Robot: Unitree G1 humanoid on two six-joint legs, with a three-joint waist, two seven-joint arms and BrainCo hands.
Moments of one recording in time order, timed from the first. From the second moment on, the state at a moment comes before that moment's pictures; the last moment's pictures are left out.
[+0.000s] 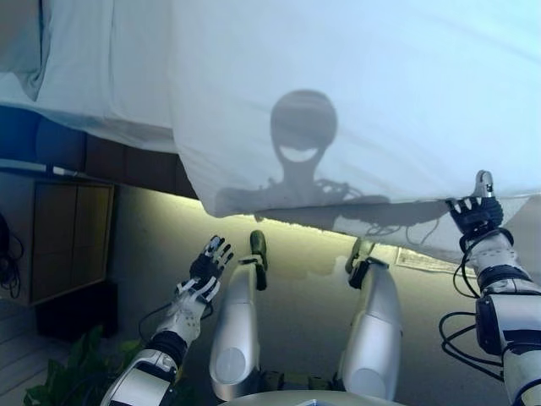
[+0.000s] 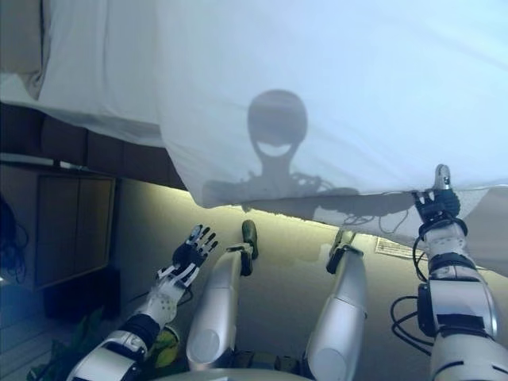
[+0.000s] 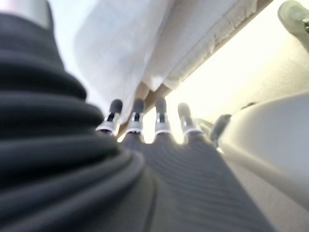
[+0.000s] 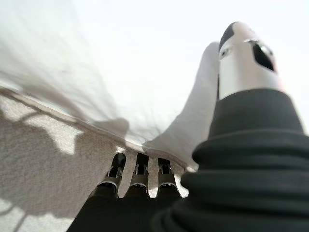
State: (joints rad) left arm -0.25 0.26 -0.30 0.84 -1.17 -0.16 -0.24; right arm -0.73 -0.71 -0.03 1.30 1.37 0.00 0.23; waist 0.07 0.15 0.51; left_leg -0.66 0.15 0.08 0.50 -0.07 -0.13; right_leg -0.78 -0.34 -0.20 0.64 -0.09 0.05
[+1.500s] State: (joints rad) left arm -0.23 0.44 -0.37 0.55 -0.84 -0.09 -0.21; right arm -0.55 -0.64 0.01 1.13 1.11 0.11 0.33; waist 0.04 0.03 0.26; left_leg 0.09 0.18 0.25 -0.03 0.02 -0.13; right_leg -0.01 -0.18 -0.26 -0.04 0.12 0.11
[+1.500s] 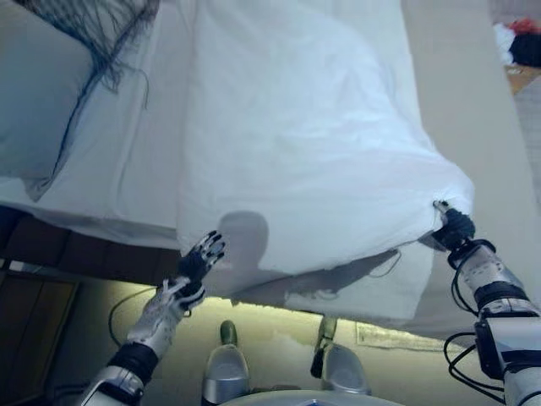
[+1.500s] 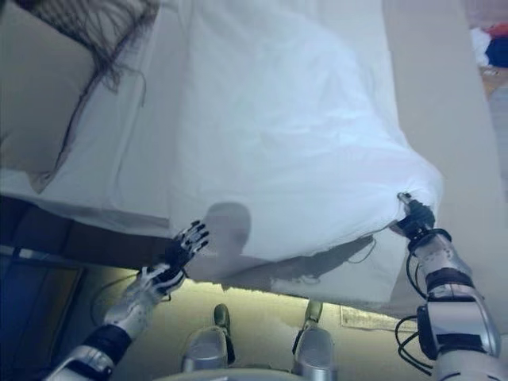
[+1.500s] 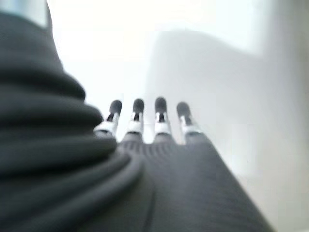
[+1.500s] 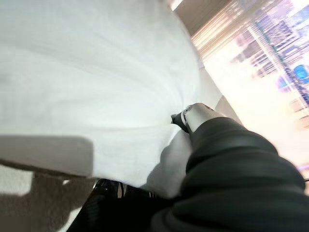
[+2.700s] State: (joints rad) left arm -0.20 0.11 -0.33 1.04 -1.64 0.56 -0.16; right arm -0.47 -0.48 0.14 0.87 1.17 0.13 0.24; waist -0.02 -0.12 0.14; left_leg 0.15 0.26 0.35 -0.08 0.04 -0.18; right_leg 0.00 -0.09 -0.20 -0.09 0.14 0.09
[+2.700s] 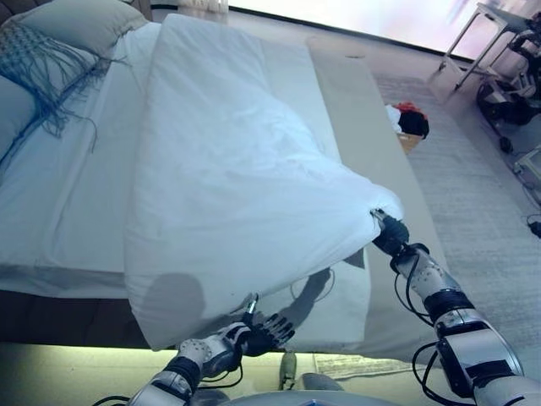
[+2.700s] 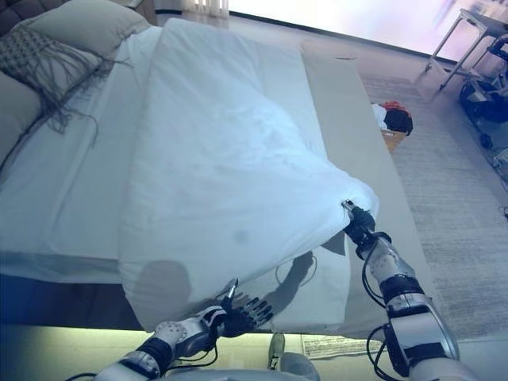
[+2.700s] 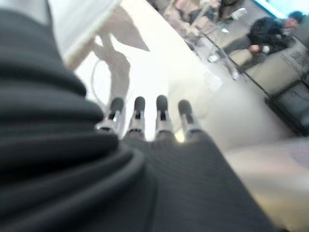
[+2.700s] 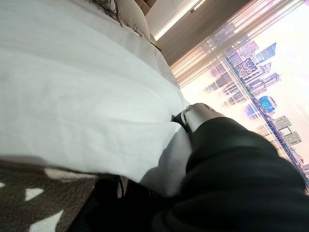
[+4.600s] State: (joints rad) left arm -0.13 0.13 0.04 1.09 -1.59 0.20 -0.27; right arm -0.27 -0.44 0.05 0.97 1.01 0.33 0.32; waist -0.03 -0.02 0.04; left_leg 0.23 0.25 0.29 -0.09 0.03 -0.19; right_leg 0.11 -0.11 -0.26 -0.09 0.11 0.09
